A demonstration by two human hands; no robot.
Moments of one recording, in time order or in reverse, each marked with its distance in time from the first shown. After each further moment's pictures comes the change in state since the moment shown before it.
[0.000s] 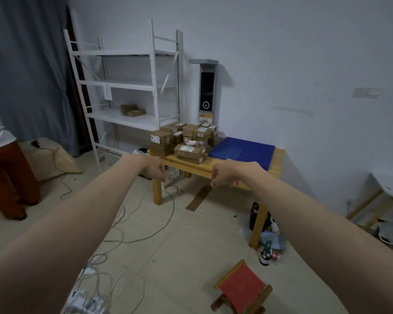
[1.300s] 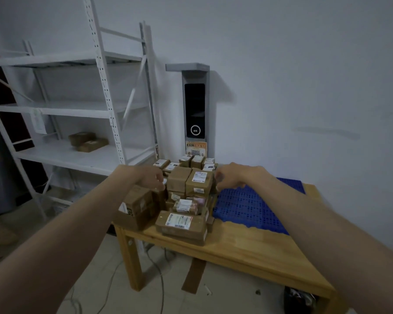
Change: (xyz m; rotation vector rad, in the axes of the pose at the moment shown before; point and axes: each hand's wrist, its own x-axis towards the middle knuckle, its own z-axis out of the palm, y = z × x) left_hand 0.722 -0.182 -0.267 0.069 0.051 0.114; right_hand 0.726 0.170 -0.234 0.027 0.055 0.115
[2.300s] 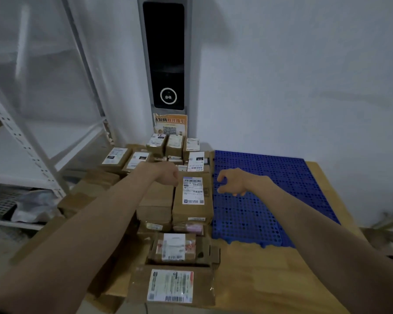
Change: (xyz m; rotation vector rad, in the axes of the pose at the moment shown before) left_hand 0.519 -0.057 0.018 -0.018 -0.274 0.323; right_hand 0.430 0.138 0.048 0.293 -0.206 0.322
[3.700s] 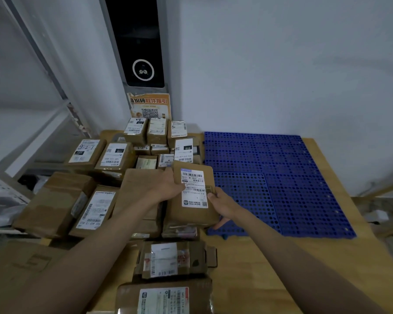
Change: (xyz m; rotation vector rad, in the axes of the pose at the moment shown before) left_hand 0.092 0.017 0.056 -0.631 0.207 -0.091; right_hand 0.088 0.036 0.102 0.930 -0.047 0.253
